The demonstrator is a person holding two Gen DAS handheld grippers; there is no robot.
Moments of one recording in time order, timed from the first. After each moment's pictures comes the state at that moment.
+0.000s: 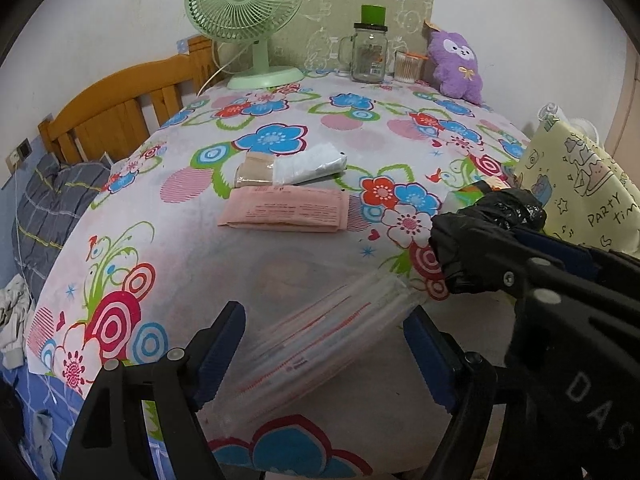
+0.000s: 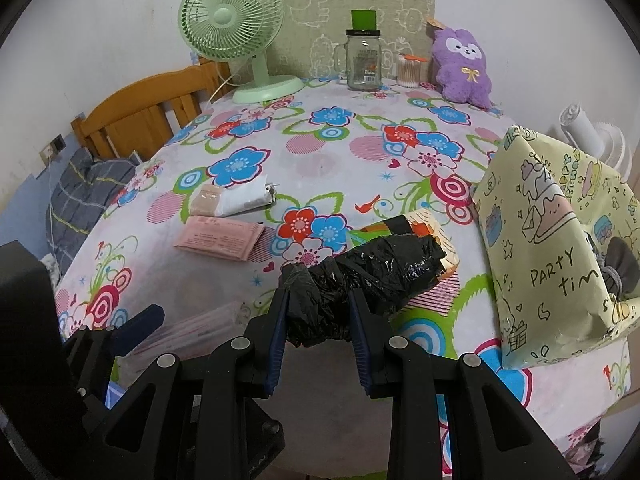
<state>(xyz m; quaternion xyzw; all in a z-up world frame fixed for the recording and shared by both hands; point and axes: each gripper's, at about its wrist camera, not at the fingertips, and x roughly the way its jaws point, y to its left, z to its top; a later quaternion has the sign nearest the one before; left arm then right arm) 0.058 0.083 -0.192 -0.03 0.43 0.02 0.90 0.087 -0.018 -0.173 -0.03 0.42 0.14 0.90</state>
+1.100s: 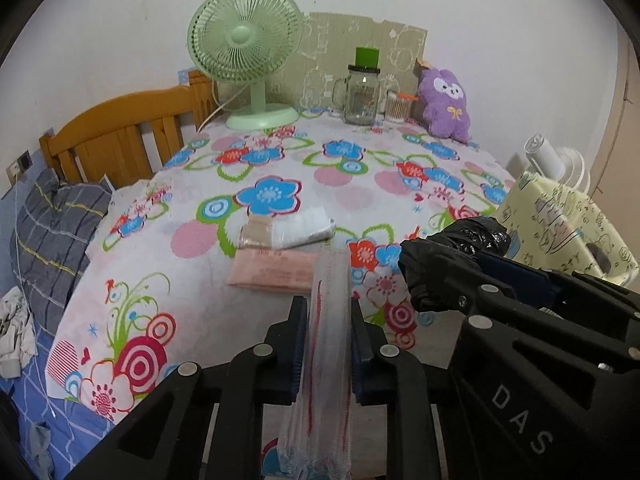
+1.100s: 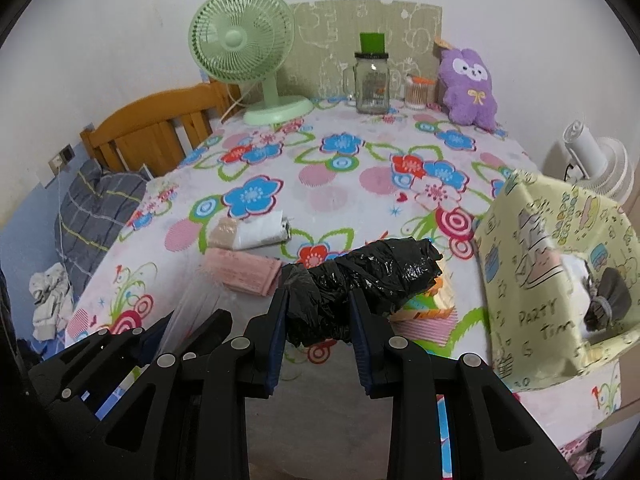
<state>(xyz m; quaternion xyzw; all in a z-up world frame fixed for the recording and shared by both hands) 0.056 0.084 -0.139 -0.04 0.38 0.01 0.92 0.091 -0.015 -0.140 -0.02 0.39 0.15 0.91</state>
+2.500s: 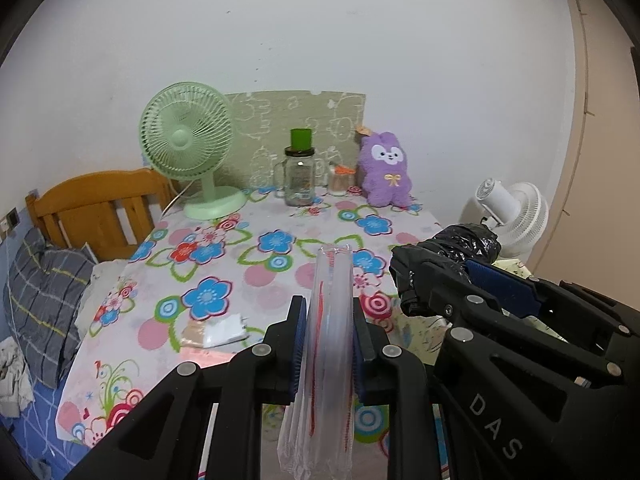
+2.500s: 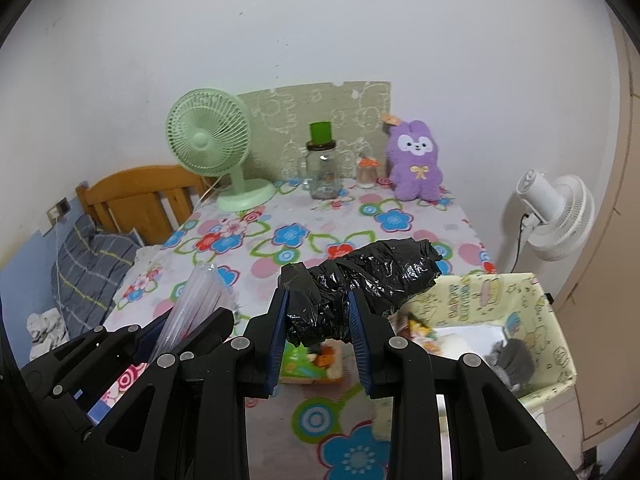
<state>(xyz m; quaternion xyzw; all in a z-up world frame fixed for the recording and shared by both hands) 0.063 0.000 -0.047 -0.02 0.30 -0.03 0.95 0.083 -0.105 -0.047 0.00 0.30 0.12 0.95</state>
